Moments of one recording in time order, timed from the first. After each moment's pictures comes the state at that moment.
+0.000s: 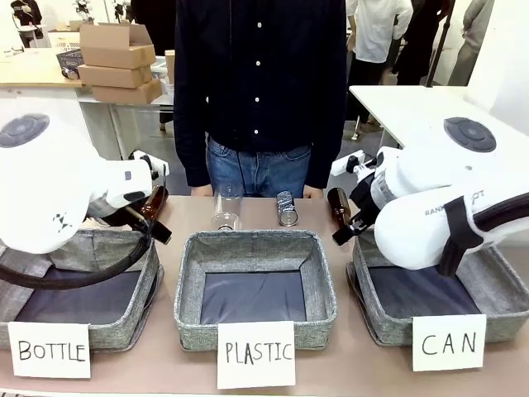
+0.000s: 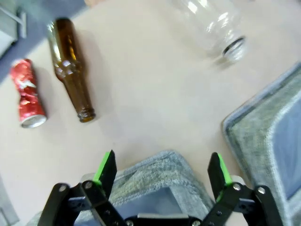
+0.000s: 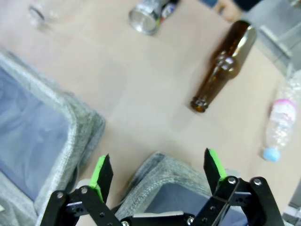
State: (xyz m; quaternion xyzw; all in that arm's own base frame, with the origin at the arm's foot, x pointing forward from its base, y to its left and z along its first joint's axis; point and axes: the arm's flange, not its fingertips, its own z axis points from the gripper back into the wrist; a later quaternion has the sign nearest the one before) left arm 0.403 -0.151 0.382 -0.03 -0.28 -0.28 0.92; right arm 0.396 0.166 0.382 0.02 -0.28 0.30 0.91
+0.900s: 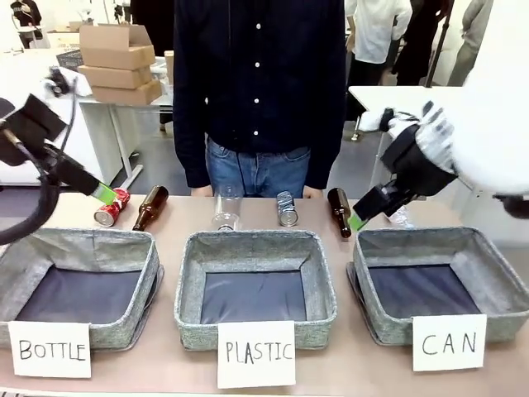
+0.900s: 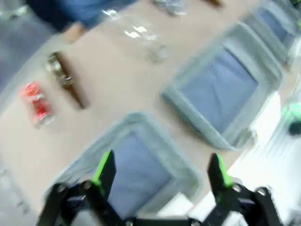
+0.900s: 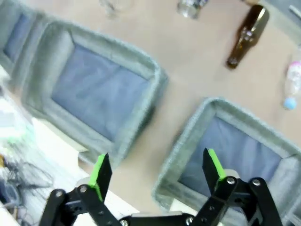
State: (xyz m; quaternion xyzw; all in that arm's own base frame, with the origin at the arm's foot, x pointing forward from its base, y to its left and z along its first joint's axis) left arm 0.315 -0.089 0.535 -0.16 -0.27 -0.40 0.86; right arm 0.317 0.152 0.496 0.15 -0.20 0.25 0.93
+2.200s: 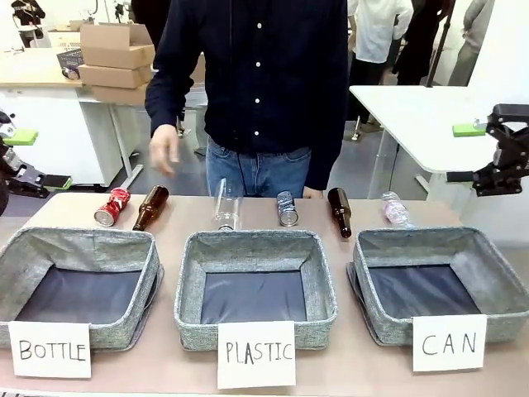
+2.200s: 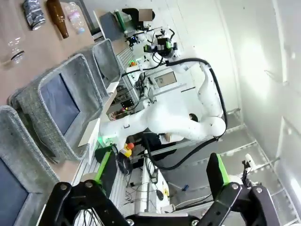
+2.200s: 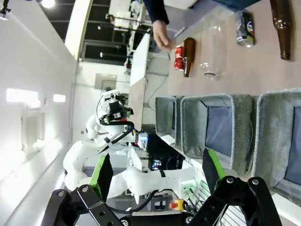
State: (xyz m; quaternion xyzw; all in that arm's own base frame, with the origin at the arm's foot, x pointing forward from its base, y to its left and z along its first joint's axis) left arm 0.367 0.046 0.469 -0.69 -0.11 -0.20 0.69; right arm 0.321 -0.043 0.499 0.60 -0.18 -0.05 0.78
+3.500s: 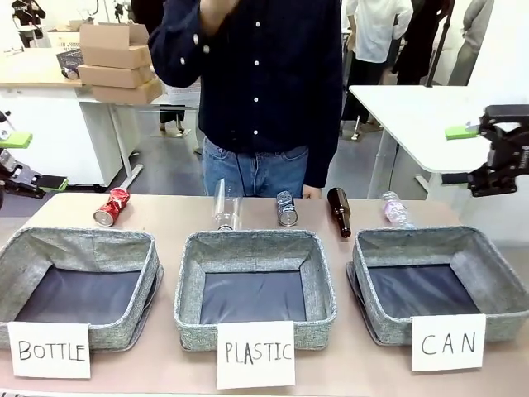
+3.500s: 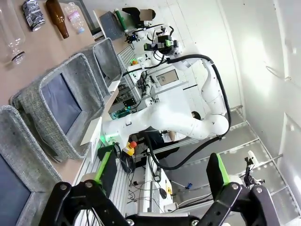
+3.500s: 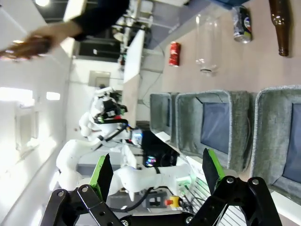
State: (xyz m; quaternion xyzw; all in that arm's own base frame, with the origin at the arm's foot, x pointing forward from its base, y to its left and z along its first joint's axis) left arm 0.365 0.049 0.468 -0.69 -0.12 -0.20 0.69; right arm 0.327 -0.026 0.502 0.58 -0.17 -0.04 0.80
